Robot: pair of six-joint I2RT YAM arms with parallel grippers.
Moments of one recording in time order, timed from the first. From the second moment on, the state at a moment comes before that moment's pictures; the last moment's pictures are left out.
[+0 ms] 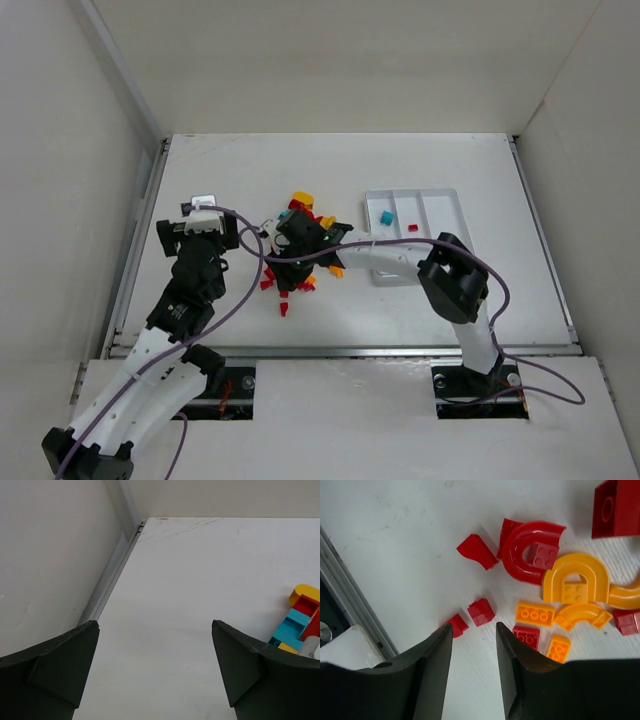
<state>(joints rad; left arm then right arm) -0.48 0.62 0.60 -0.07 -0.76 0.11 0.98 2.04 1.56 -0.44 -0.26 0.15</state>
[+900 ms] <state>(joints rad) -0.49 0.57 0.64 -0.07 -0.74 0.06 1.03 2.14 1.58 -0.37 -0.14 0.08</state>
